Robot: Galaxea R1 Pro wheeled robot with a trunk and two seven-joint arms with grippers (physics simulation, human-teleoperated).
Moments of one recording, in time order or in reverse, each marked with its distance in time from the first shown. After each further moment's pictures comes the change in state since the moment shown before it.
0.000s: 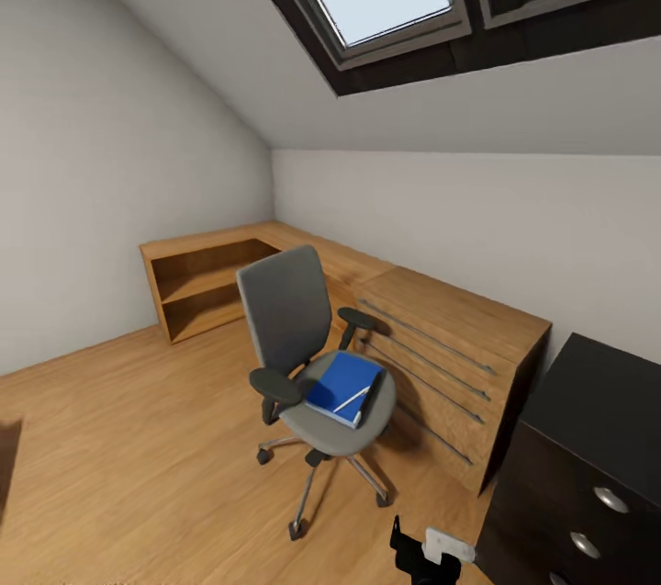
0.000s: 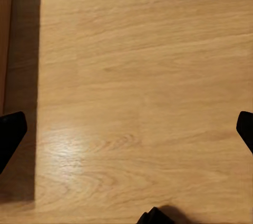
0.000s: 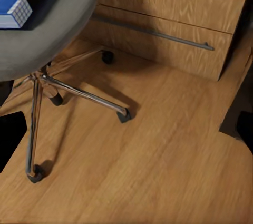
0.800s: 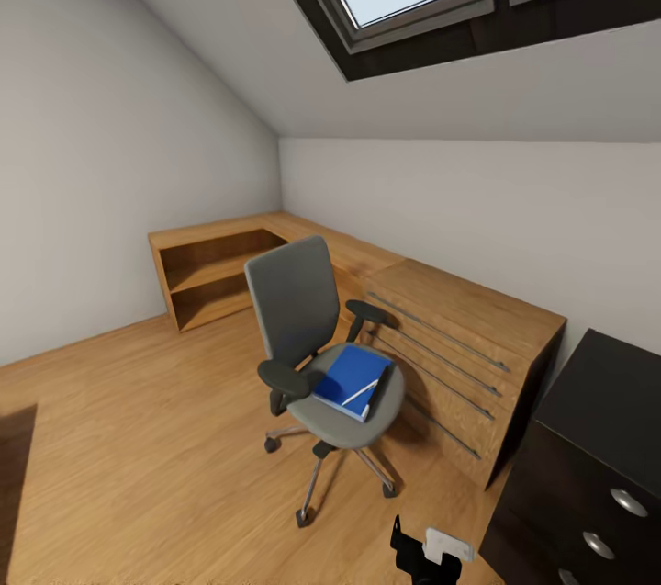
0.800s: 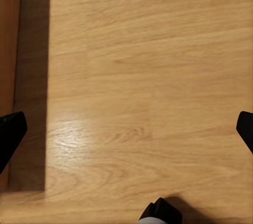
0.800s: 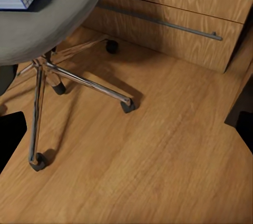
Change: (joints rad) left arm 0.000 0.000 0.001 0.000 0.001 0.000 0.000; right arm 0.000 -0.001 0.000 0.000 -0.001 0.000 -0.001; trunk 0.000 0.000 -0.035
